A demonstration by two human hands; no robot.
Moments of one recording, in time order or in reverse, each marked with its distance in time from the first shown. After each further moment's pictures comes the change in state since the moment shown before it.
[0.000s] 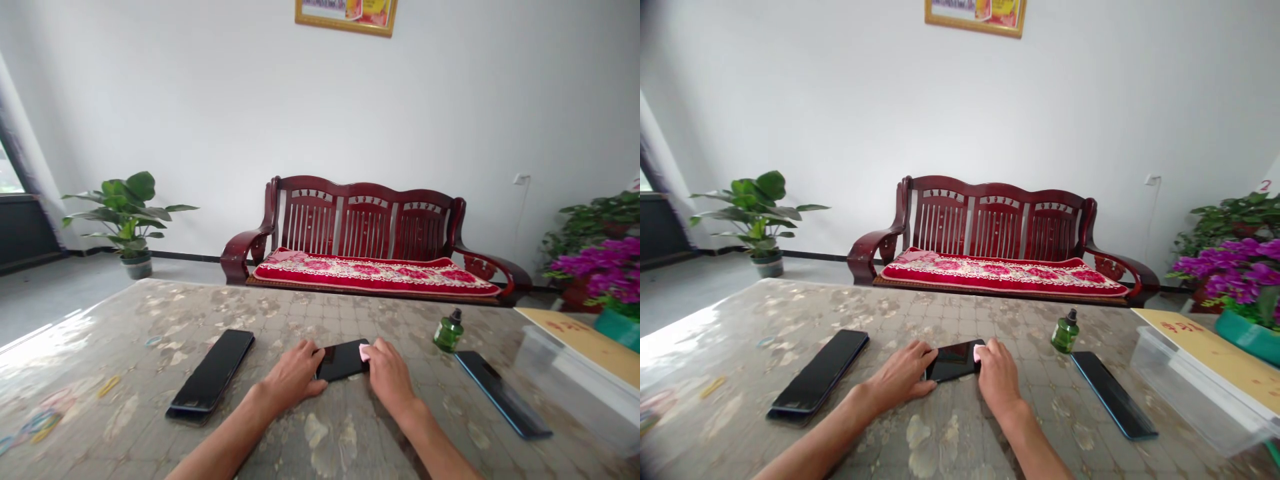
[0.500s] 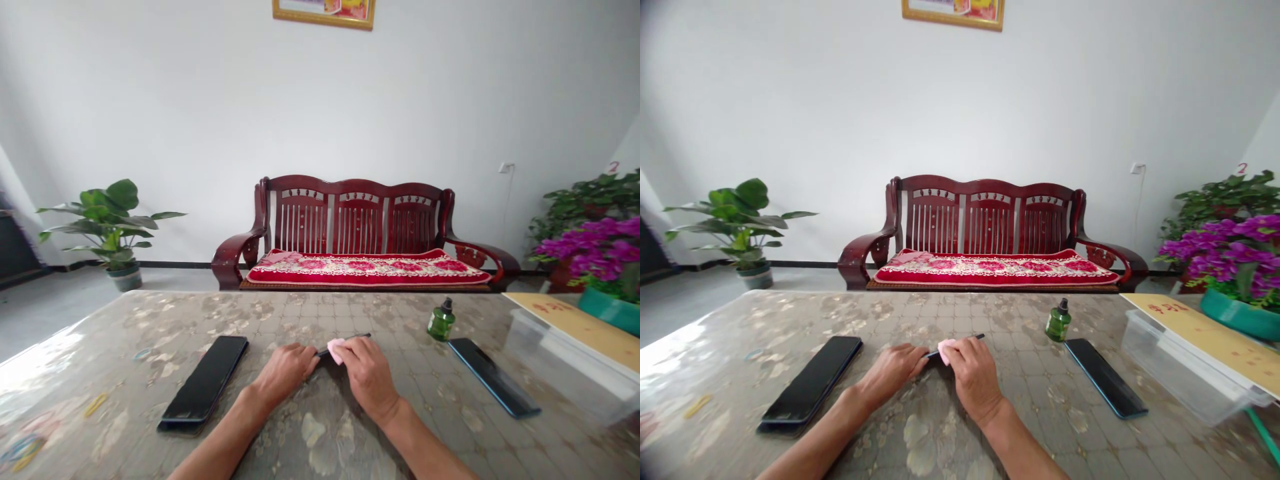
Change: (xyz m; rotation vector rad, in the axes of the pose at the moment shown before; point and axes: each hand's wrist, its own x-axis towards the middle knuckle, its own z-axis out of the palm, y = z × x) left_hand 0.003 -0.014 0.009 0.117 0.074 0.019; right_hand -0.006 -0.042 -0.006 0.162 0.219 -0.278
